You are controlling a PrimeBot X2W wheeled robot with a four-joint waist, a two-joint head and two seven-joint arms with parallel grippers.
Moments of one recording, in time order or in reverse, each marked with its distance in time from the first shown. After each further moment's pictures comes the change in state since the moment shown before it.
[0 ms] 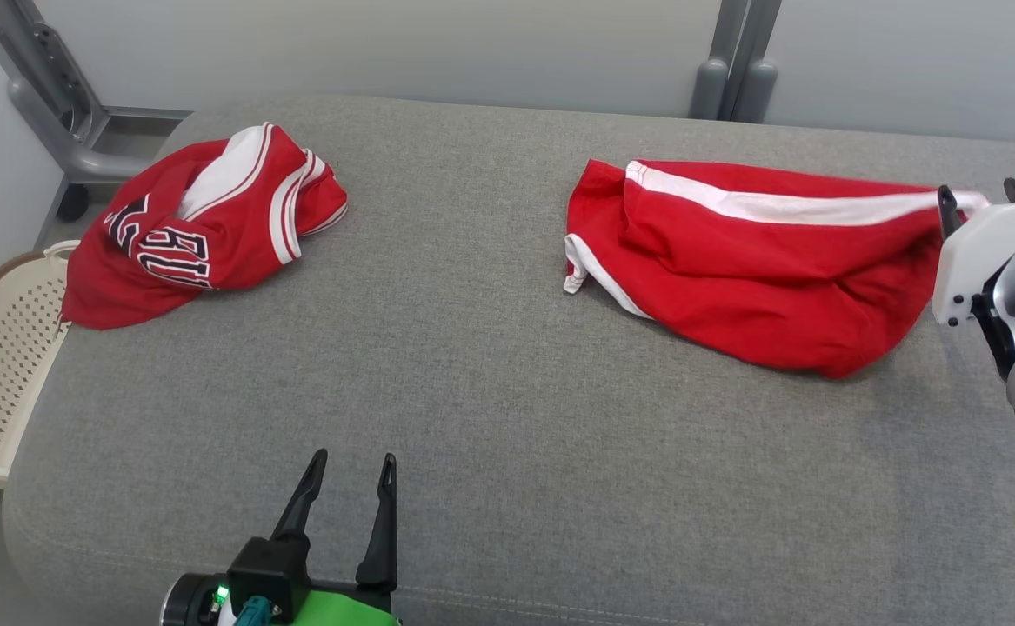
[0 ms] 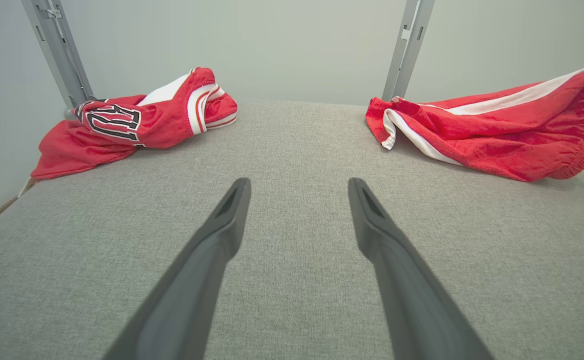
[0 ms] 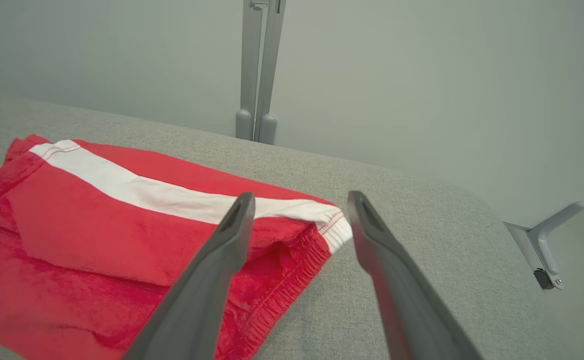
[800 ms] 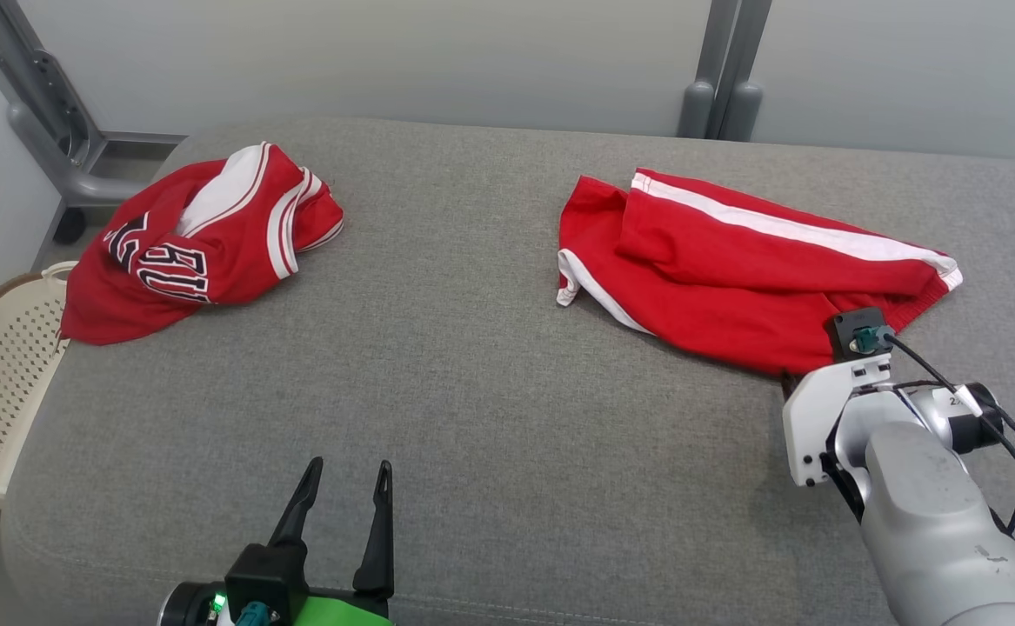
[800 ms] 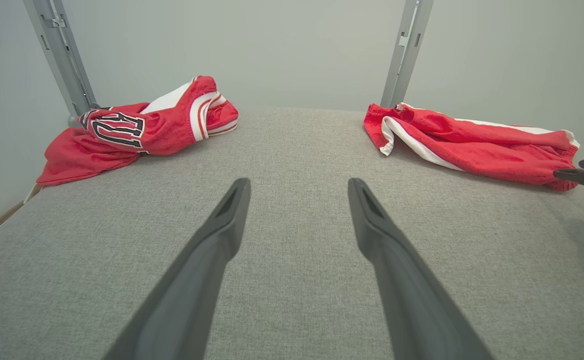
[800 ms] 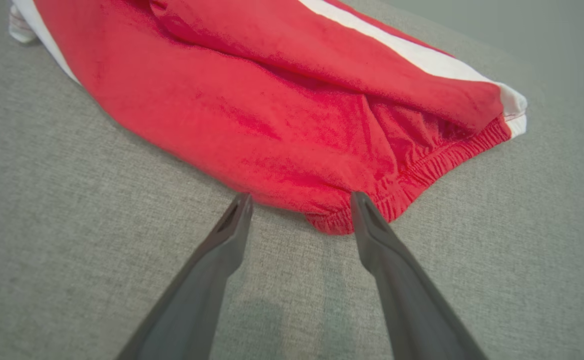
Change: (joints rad) left arm 0.011 0.011 -0.007 -0.003 -0.008 0.019 0.003; right arm 0.296 0.246 -0.106 -0.154 -0.210 0.000 0.136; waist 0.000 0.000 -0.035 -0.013
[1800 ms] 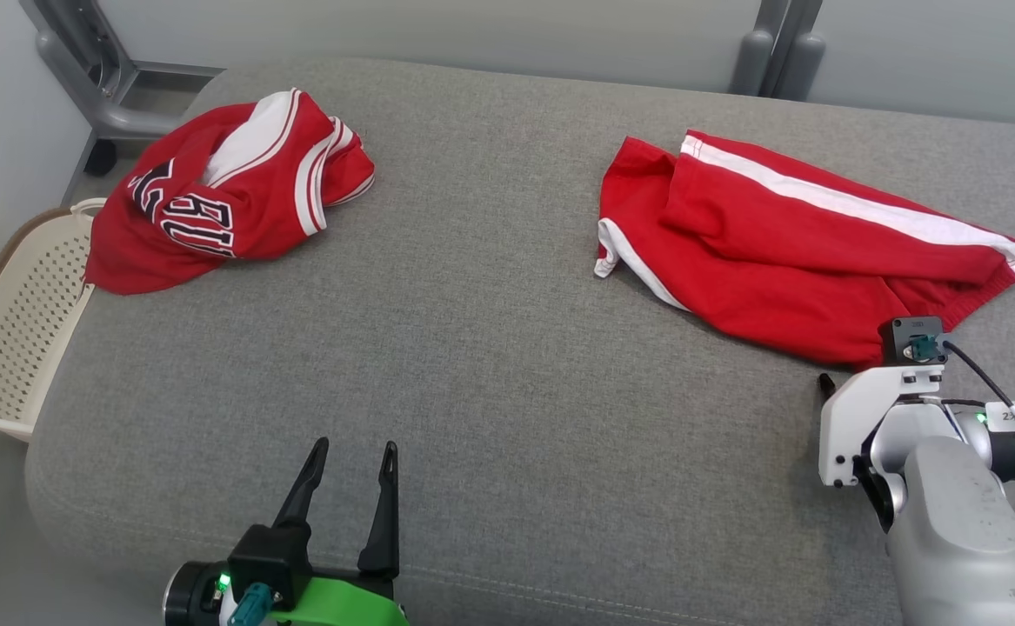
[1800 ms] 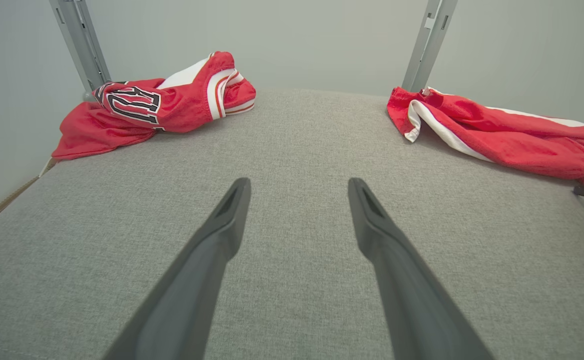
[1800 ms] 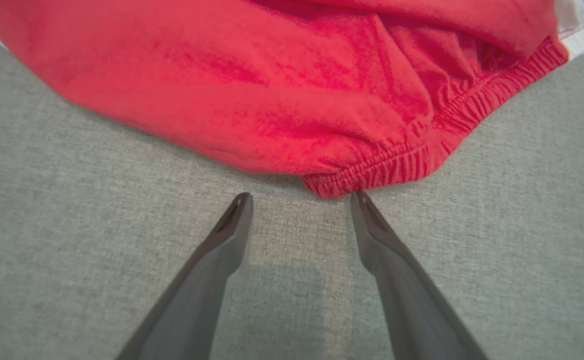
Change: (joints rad) left arm -0.037 -0.009 -0.004 0.011 -0.010 -0.009 -0.001; right arm 0.154 0.032 -0.112 -0.293 0.059 0.000 0.174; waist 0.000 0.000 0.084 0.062
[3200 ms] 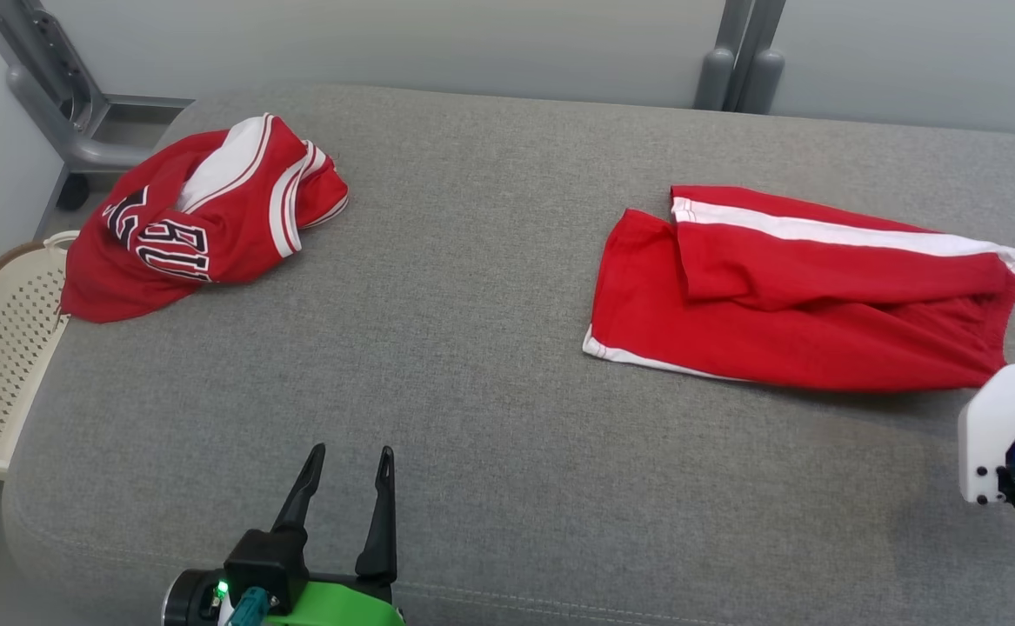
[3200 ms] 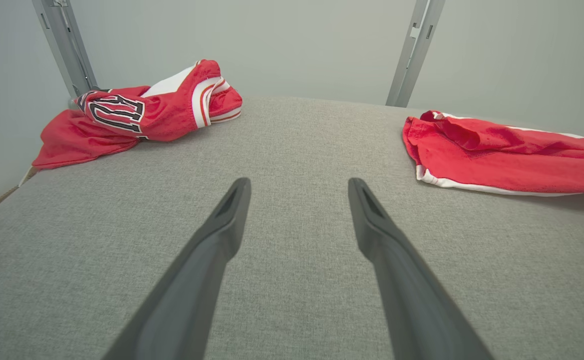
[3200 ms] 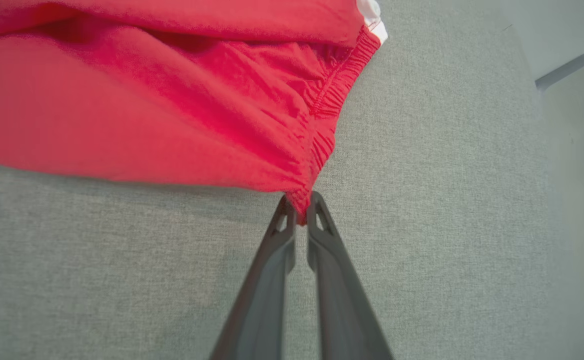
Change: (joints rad) left arm 0.010 -0.009 0.012 0.005 -0.008 0.002 -0.002; right arm 0.214 -0.197 0.055 -0.461 0.161 0.000 0.400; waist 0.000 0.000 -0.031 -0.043
